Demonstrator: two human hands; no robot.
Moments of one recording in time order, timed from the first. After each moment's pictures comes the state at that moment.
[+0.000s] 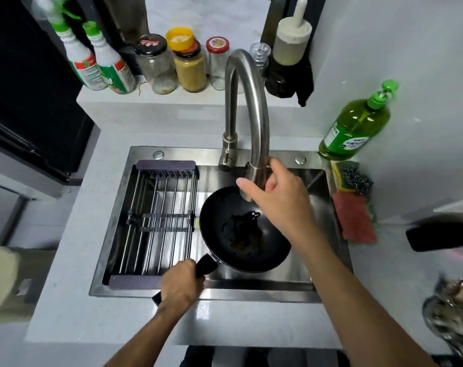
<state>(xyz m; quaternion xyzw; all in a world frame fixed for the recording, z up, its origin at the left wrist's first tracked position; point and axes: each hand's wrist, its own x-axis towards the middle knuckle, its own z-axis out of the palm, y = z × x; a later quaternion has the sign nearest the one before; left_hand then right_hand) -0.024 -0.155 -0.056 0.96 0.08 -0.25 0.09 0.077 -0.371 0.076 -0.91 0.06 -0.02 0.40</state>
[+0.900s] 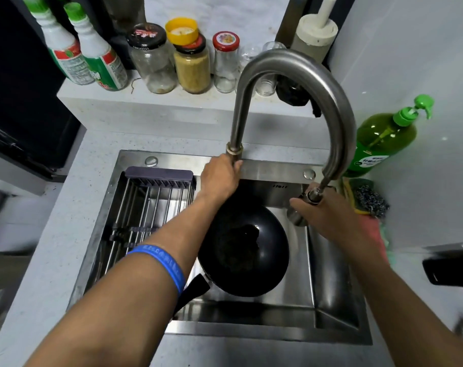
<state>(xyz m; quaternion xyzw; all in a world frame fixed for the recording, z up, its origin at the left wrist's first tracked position) 0.234 -0.231 -0.026 0.97 0.01 -0.06 0.25 0.144 -0.450 0.018 -0.95 0.09 0.08 0.30</state>
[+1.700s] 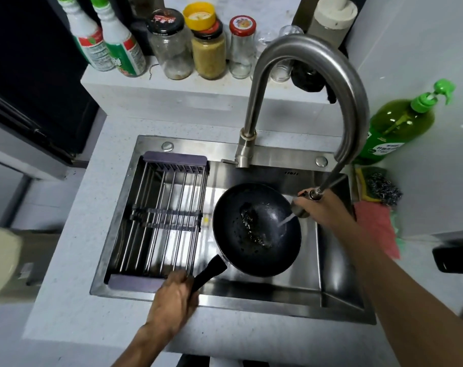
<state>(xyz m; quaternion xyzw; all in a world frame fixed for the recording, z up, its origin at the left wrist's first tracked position) -0.052 -0.105 -0.095 0.96 -0.05 -0.23 0.12 0.135 -0.454 -0.036 -0.89 0.13 0.22 0.37</state>
